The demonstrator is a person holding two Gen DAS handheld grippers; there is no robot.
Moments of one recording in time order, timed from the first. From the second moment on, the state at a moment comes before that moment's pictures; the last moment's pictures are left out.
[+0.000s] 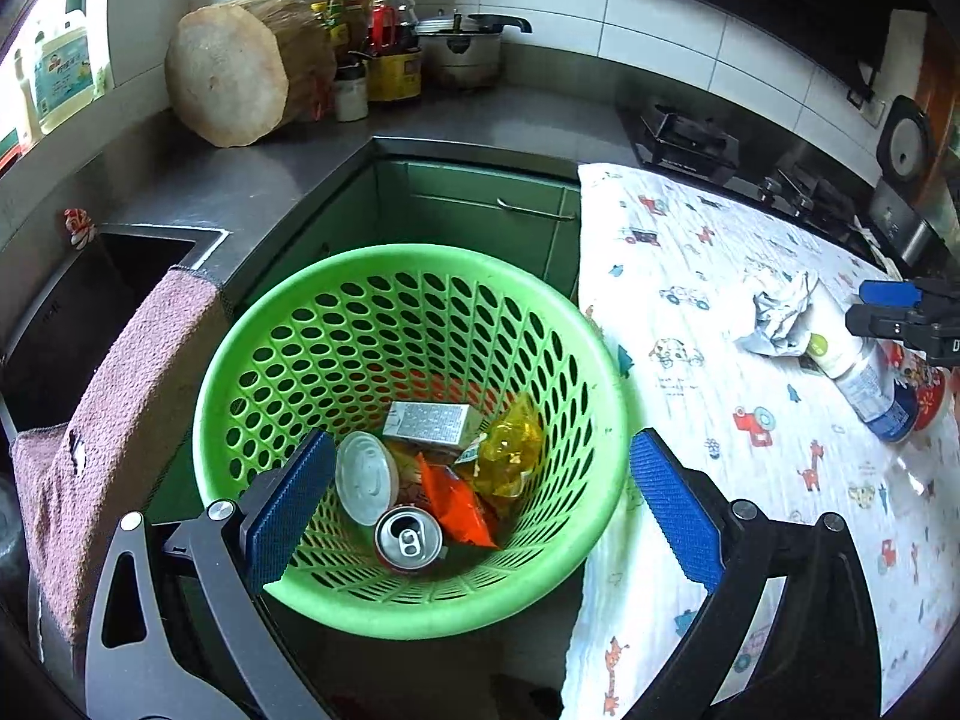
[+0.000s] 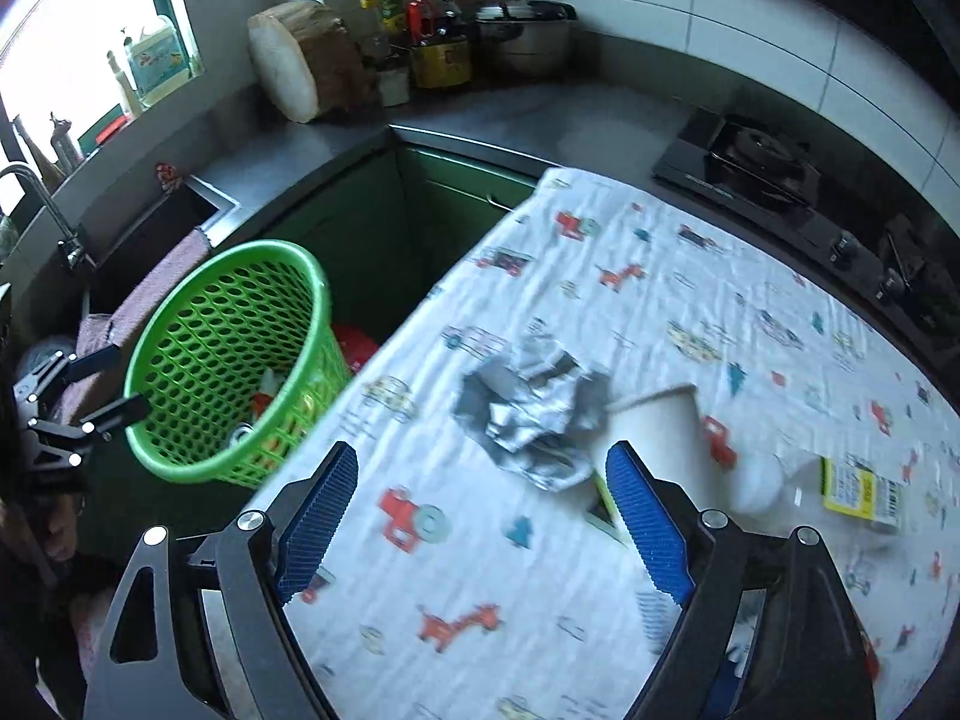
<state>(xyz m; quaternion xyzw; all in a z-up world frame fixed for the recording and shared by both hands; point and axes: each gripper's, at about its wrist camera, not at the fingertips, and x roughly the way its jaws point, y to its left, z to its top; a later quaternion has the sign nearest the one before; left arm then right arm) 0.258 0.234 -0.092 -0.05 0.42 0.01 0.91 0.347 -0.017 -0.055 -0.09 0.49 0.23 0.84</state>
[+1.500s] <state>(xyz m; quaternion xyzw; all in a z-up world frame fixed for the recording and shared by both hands) 0.412 0.036 -0.140 0.00 0.47 -0.20 0.86 0.340 -0.124 -0.119 -0.10 0.57 0.21 0.79</state>
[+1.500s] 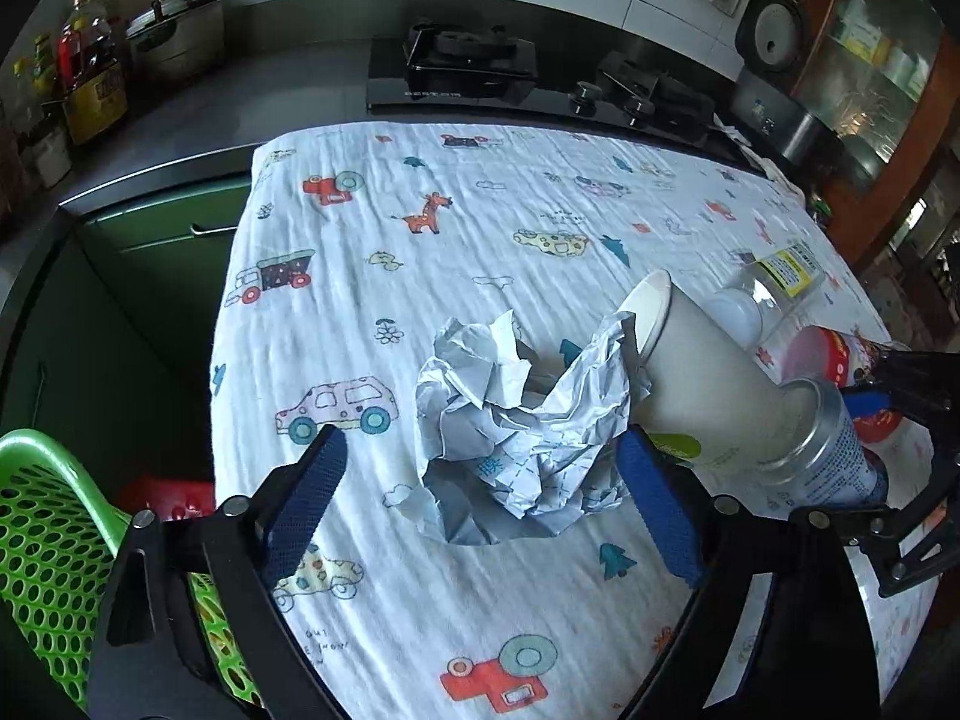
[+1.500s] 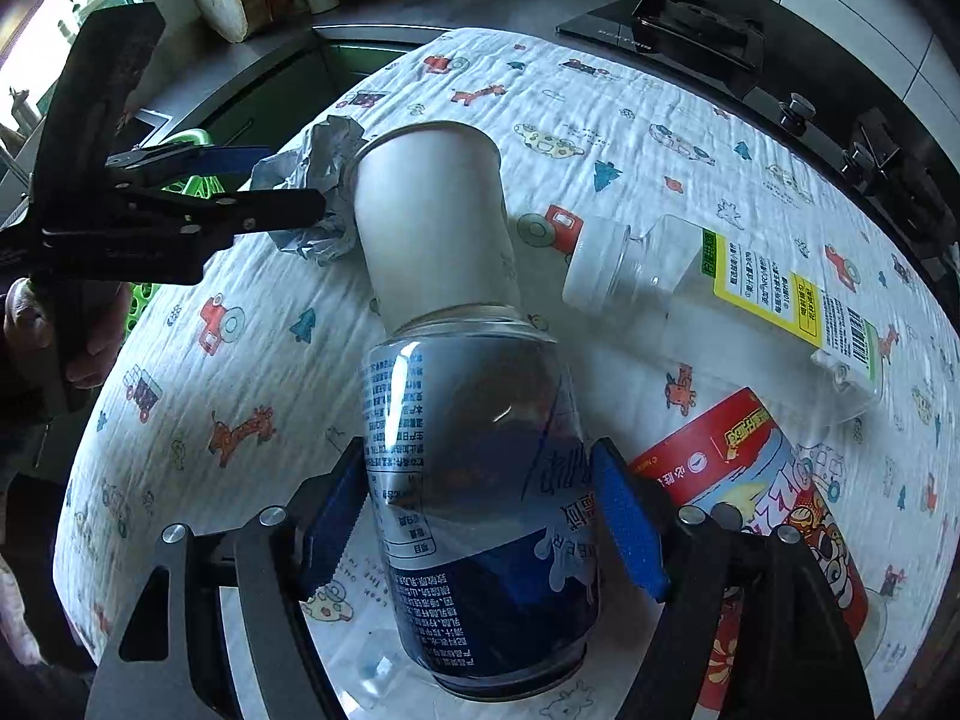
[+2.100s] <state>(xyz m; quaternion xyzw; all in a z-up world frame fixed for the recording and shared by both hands) 0.381 0.060 -0.129 -0.02 0.45 -0.18 0.88 0.323 -0.109 -0.092 -0.10 0.55 0.22 0.80</state>
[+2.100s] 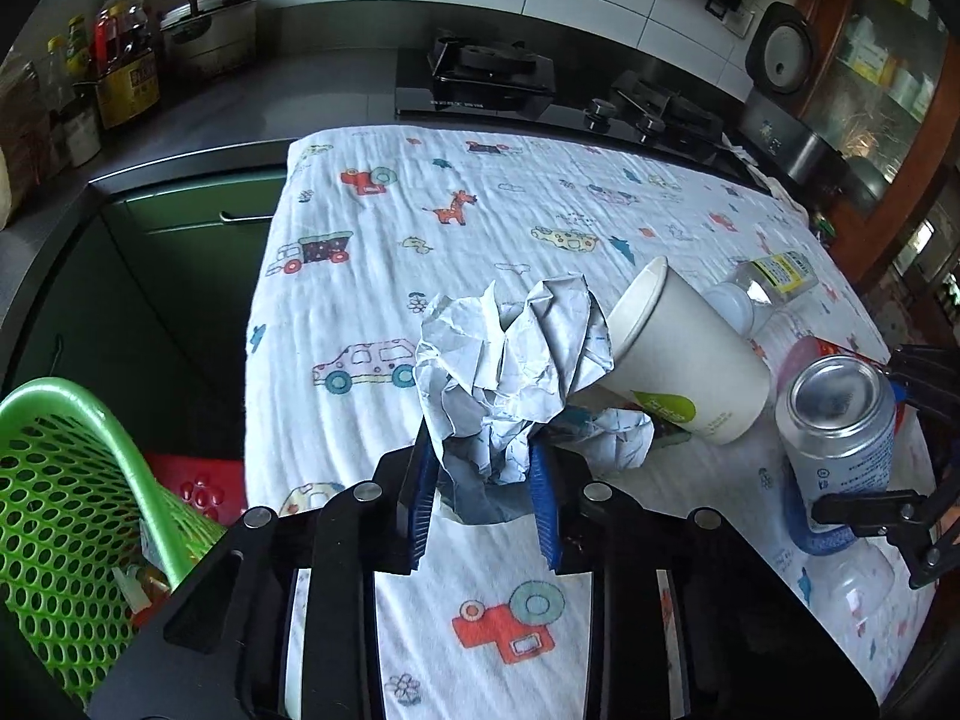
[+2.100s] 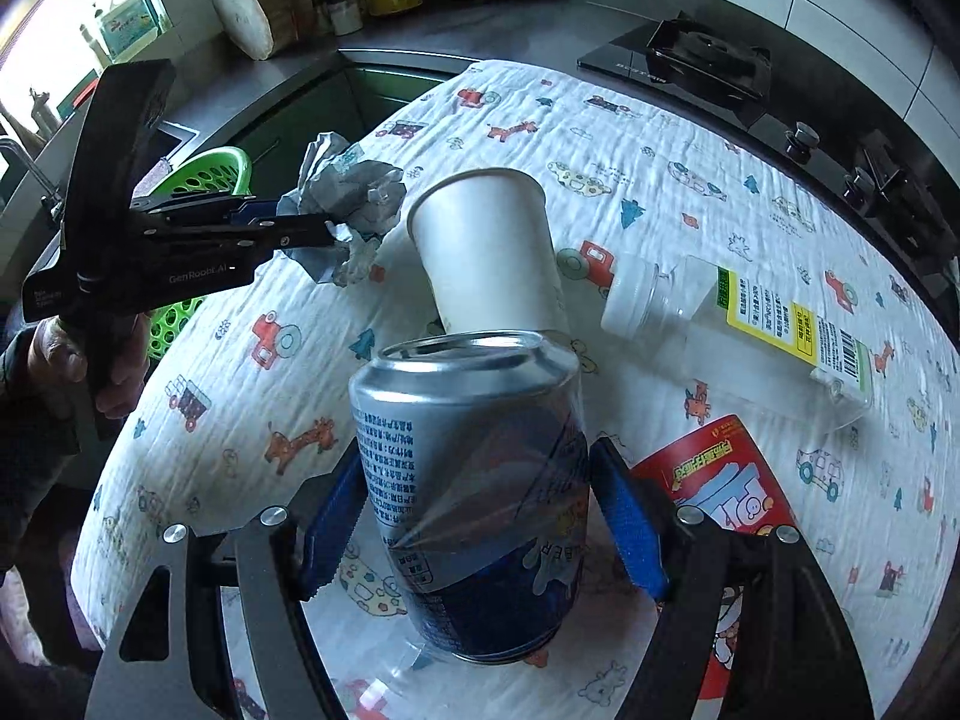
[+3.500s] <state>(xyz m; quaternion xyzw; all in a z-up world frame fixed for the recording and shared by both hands) 0.281 0.302 -0.140 -0.06 0.46 0.06 0.88 0.343 0.133 -0.036 -0.08 0.47 0.35 0.80</state>
